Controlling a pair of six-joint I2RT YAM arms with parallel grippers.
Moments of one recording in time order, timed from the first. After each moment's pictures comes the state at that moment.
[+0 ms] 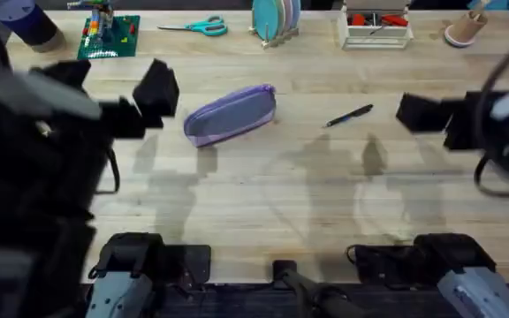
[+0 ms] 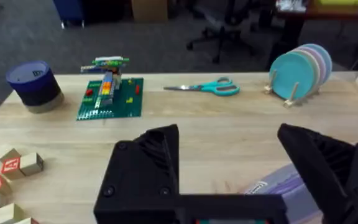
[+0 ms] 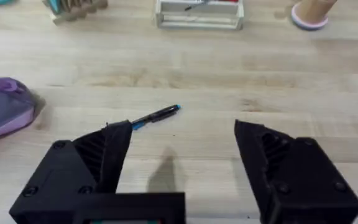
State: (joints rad) left arm 0.00 0.38 0.50 -0.28 -0.03 0.01; right arm 0.00 0.55 0.65 -0.63 0.03 -0.03
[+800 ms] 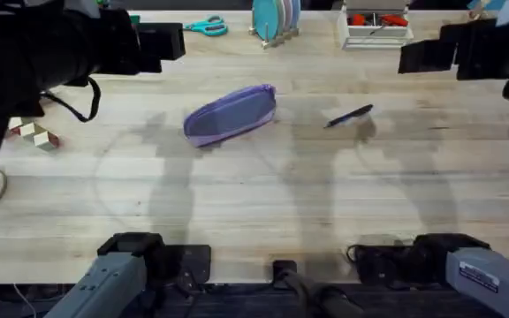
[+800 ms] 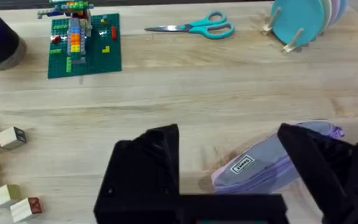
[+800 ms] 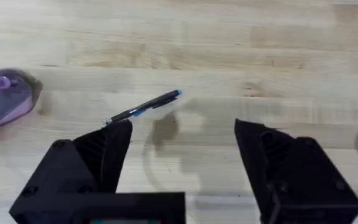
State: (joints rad) left arm 0.00 0.97 1.04 -0.67 0.03 0.01; right arm 0.00 1.13 1.19 -0.95 0.03 -0.03
